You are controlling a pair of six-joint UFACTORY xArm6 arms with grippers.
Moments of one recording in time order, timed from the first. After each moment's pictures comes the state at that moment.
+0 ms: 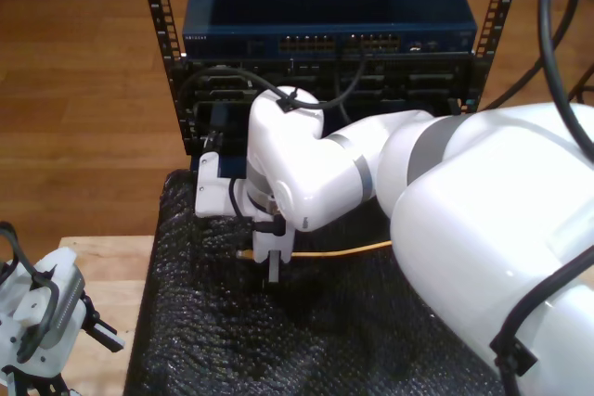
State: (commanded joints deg) left arm 30.9 -21.2 -32.3 -23.6 87.0 -236.1; right arm 39.0 17.7 -66.3 3.3 43.7 -54.8
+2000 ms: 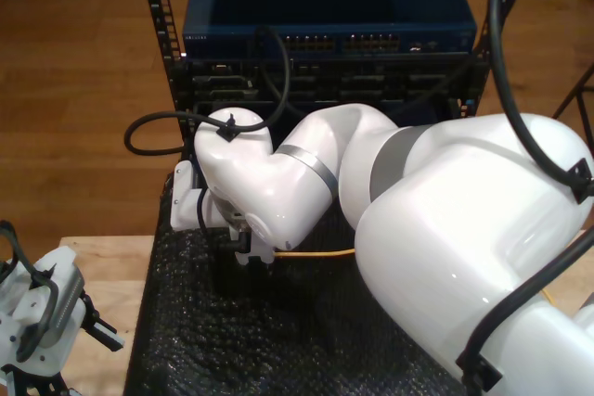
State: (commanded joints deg) left arm 30.9 -21.1 -32.4 -23.6 87.1 -236.0; right arm 42.4 21.0 -70.1 -15.1 44.2 -38.1
